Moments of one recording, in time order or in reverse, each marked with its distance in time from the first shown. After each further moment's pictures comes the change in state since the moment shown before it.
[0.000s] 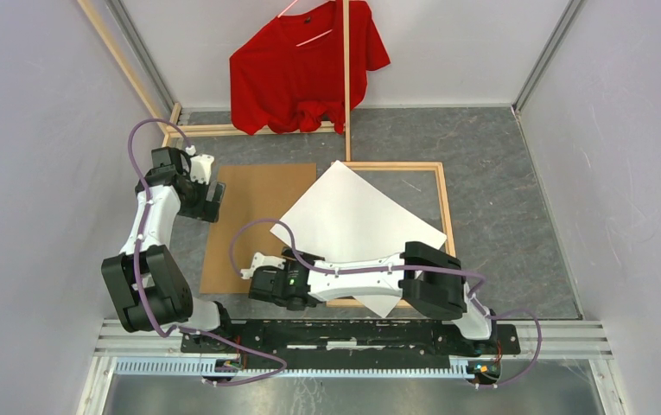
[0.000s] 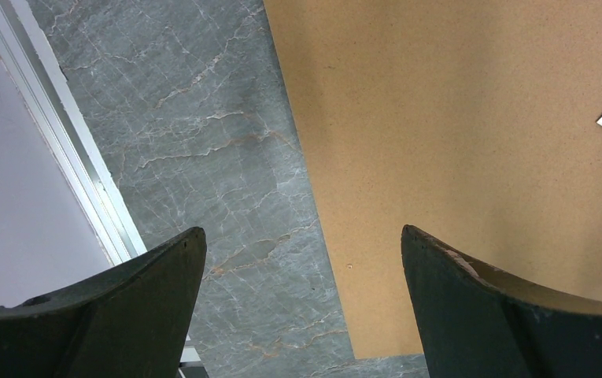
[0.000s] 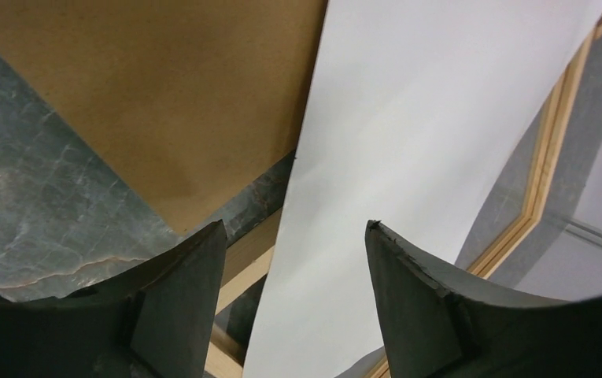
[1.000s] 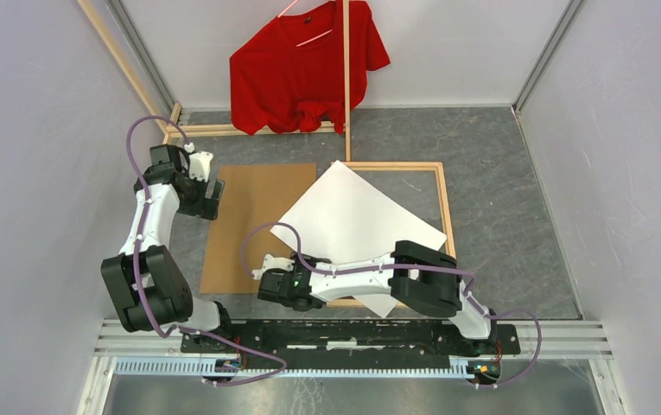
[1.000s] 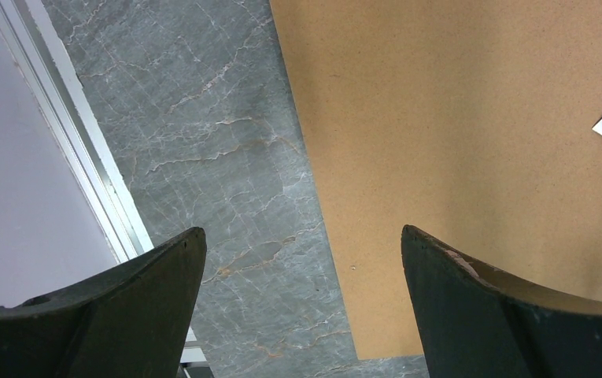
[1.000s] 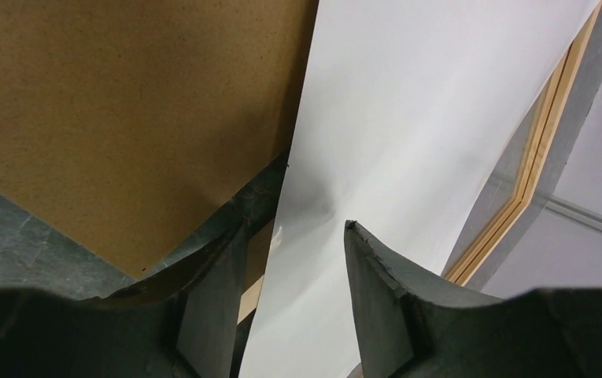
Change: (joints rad) left arm 0.000 0.001 0.024 -0.008 -0.001 0.000; right arm -0.027 0.030 -0.103 0.077 0.089 -0.015
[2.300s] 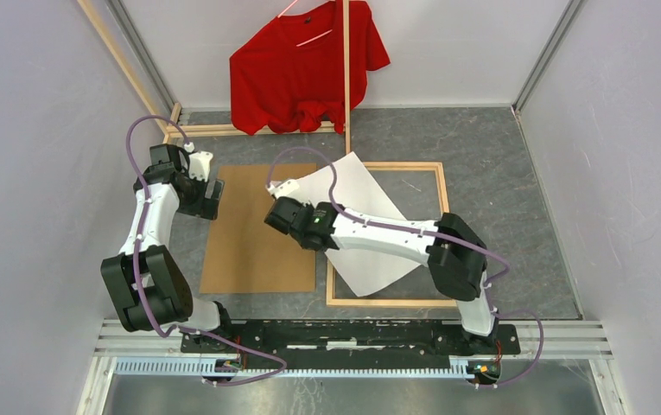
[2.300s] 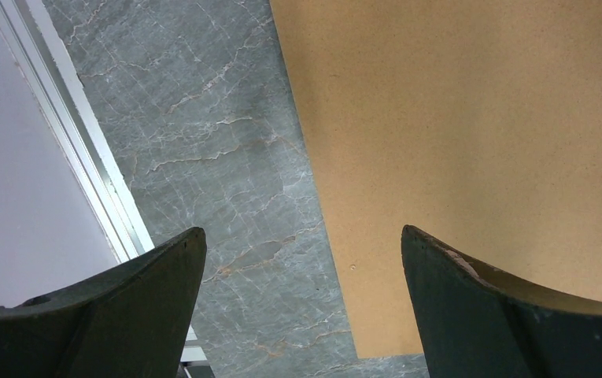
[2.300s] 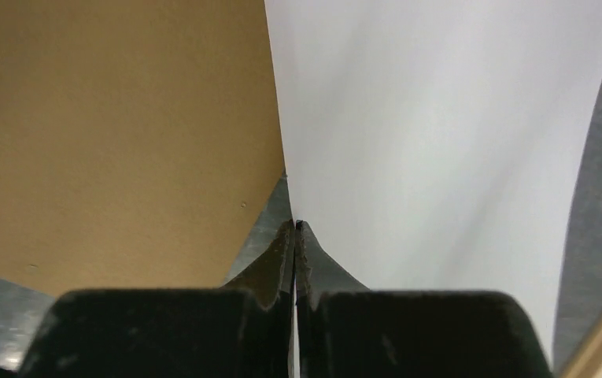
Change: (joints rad) left arm 0.000 0.002 0.006 -0.005 0.000 0.000; right arm -0.219 -0.119 0.153 0.024 -0.192 0.319
